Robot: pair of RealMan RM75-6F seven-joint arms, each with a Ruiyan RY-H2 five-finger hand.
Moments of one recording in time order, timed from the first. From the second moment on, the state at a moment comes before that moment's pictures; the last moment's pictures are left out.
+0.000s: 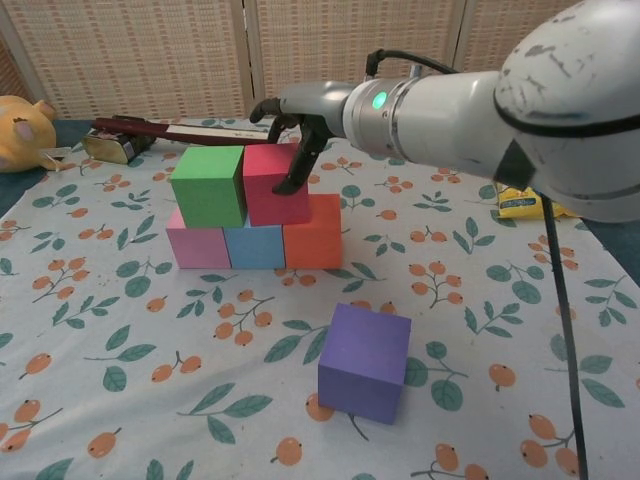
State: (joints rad) left arm -0.16 -1.10 -0.04 -1.53 1.47 1.40 -0.08; right arm 1.25 -1.63 0.30 -1.50 -0.43 0.90 -0.54
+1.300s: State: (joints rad) left arm -0.16 -1.08 -0.03 -1.55 1.47 1.38 -0.09; right arm 1.20 -1.64 0.29 -1.49 -0.54 0.90 -0.48
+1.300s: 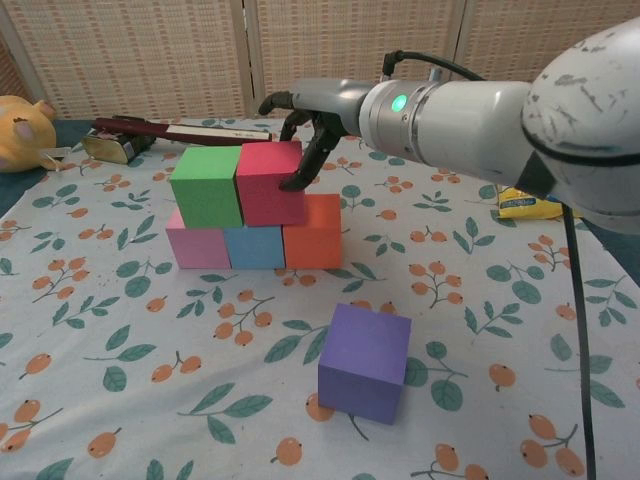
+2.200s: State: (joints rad) left arm -0.16 -1.08 -0.03 -1.54 1.47 1.38 -0.10; right arm 1.20 -1.66 0.30 -1.47 -0.52 0.91 -0.50
